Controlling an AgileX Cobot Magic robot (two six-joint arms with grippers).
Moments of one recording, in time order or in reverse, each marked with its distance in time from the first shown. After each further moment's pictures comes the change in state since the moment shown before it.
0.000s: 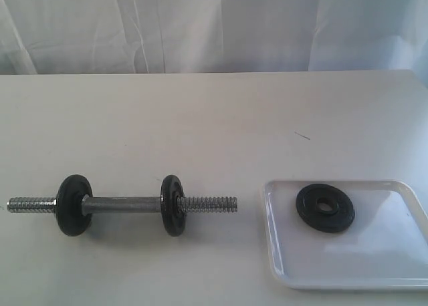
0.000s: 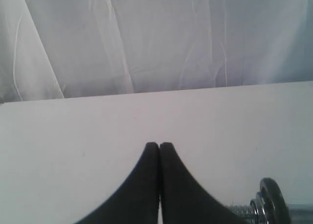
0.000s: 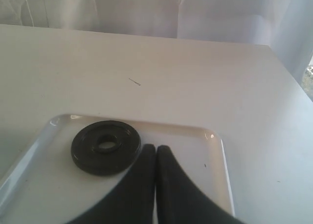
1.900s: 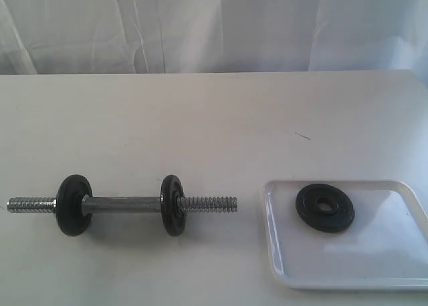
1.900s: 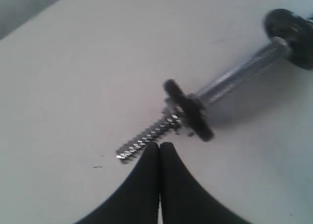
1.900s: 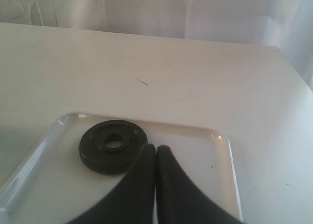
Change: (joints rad) left arm -0.353 0.637 -0.220 -0.069 0.142 0.379; right arm 0.025 0.000 0.000 0.002 0.000 0.000
